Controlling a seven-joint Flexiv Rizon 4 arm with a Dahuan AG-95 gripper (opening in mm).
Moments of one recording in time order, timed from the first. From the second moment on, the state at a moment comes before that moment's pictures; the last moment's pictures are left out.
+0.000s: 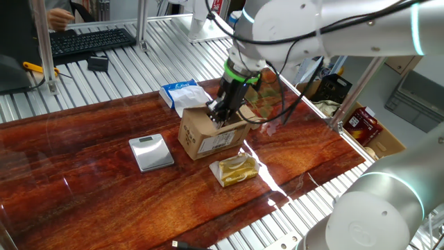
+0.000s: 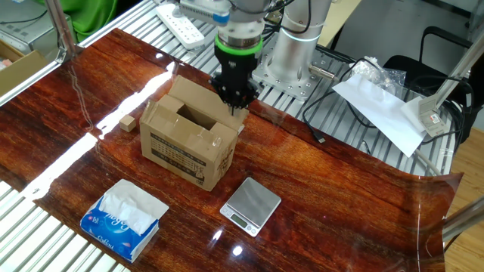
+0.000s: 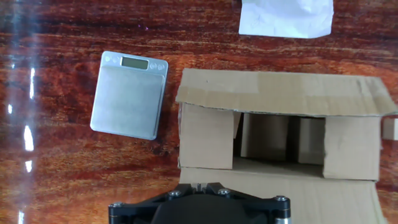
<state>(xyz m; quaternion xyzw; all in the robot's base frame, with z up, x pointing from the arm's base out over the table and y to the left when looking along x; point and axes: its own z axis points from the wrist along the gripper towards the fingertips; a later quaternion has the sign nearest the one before) 0.428 0.008 0.182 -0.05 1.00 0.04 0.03</state>
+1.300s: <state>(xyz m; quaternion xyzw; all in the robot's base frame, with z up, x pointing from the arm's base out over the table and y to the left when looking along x) 0.470 -0.002 0.176 -0.07 1.00 0.03 0.03</state>
